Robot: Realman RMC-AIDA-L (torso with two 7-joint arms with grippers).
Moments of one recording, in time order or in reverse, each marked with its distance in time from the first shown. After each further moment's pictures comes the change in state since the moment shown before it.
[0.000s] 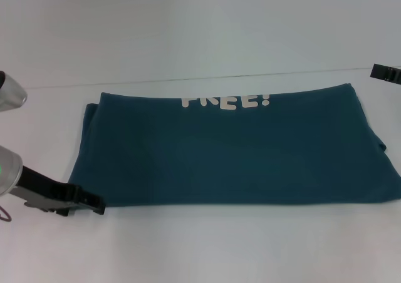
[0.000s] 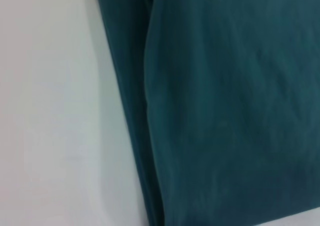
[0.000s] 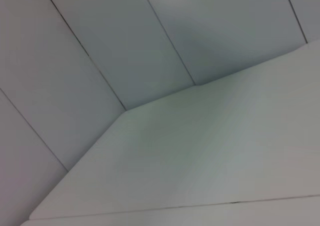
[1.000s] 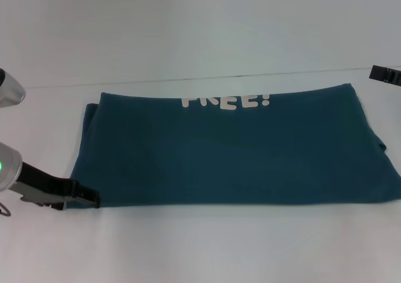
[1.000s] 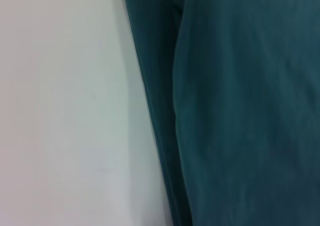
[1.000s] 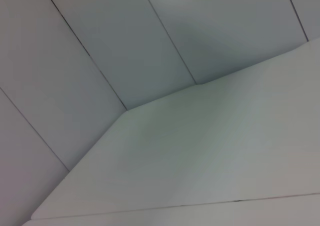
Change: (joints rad) left arm -0.007 -0.007 0.002 -0.002 0.035 -0.053 -0.028; right arm -0.002 0.003 0.000 0.002 0.001 -0.002 0.000
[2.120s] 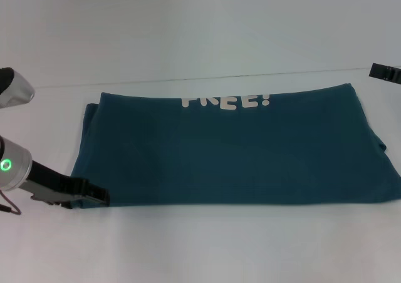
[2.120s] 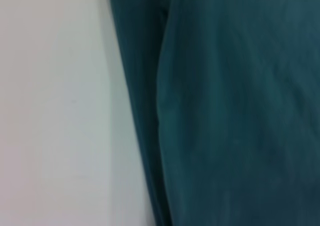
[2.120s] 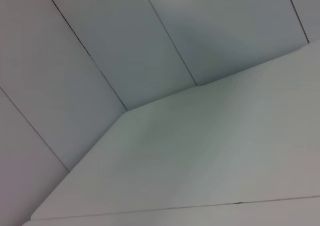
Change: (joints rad) left arm -0.016 -0.010 -0.001 -0.017 -0.010 -0.009 -0.002; right arm 0.004 -0.001 0.000 -0.002 0.000 0.001 0.000
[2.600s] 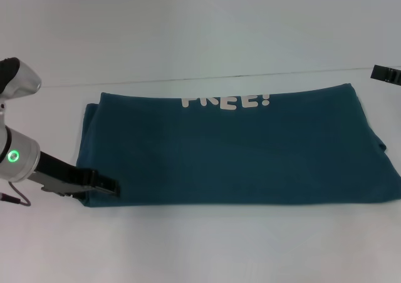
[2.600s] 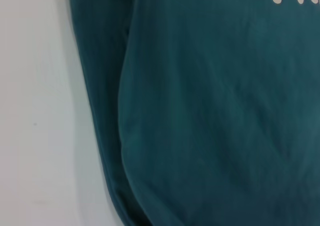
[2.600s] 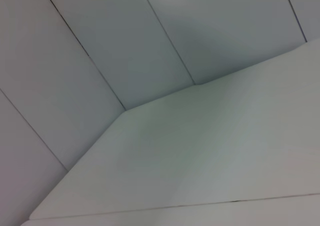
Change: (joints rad) left arm -0.018 0.000 0.001 0.002 -0.047 0.009 0.008; right arm -0.006 -0.002 0.000 0.001 0.000 0.000 0.000
